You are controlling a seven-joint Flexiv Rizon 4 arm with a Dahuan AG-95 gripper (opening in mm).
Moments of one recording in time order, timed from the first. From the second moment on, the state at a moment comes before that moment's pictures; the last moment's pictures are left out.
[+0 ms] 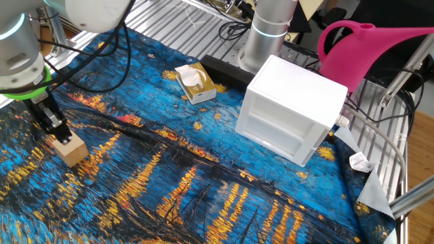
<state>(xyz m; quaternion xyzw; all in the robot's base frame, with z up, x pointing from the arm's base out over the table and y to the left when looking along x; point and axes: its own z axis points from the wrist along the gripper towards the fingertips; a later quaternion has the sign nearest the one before) 0.700 -0.245 0.132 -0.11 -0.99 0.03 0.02</state>
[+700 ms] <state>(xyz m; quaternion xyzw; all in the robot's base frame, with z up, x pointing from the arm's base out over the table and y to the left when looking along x) 0.707 -0.248 0.111 -0.11 -0.99 0.02 0.02</state>
